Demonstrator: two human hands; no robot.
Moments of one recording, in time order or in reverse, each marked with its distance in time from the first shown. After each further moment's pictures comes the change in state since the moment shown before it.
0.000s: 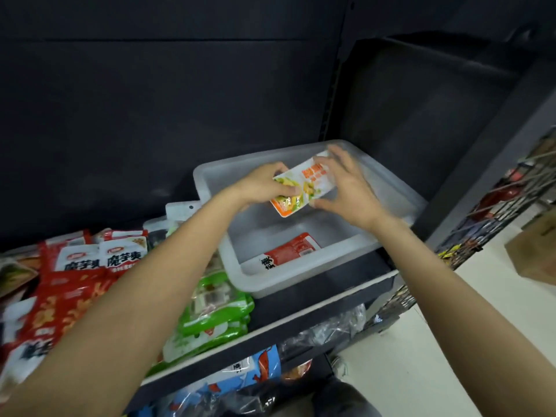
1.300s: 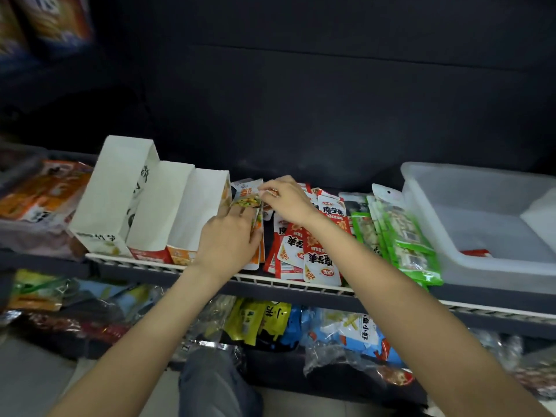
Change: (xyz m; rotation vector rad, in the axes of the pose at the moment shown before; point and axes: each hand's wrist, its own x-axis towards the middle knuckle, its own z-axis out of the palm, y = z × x) left_hand -0.375 -0.145 -0.132 1.012 0.675 -0.380; right_hand -0.013 -0.384 0.198 0.325 -0.500 -0.248
